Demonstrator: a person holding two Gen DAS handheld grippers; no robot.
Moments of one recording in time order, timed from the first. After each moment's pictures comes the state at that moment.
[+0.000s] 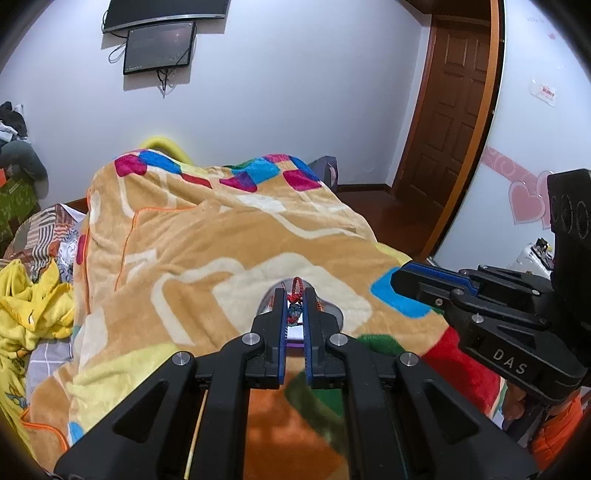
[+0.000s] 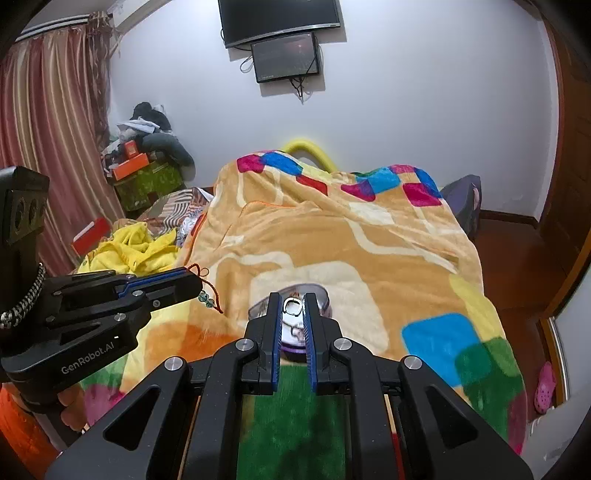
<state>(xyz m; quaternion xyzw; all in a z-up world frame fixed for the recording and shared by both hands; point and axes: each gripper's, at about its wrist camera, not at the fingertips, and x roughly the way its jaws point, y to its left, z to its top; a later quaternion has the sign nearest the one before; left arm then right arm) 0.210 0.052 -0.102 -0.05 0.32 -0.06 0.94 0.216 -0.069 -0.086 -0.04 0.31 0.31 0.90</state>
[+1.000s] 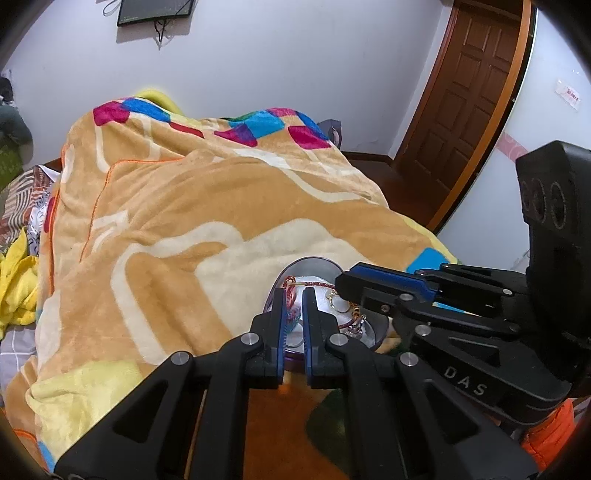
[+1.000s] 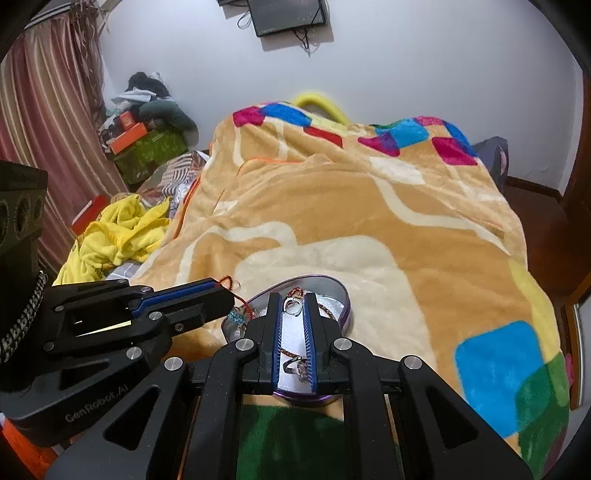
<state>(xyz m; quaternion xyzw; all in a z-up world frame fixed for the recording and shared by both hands) 0.279 0.067 -0.168 -0.08 0.39 -0.08 0.91 0.284 -0.031 -0.142 -0.04 0.39 0.34 0.86</state>
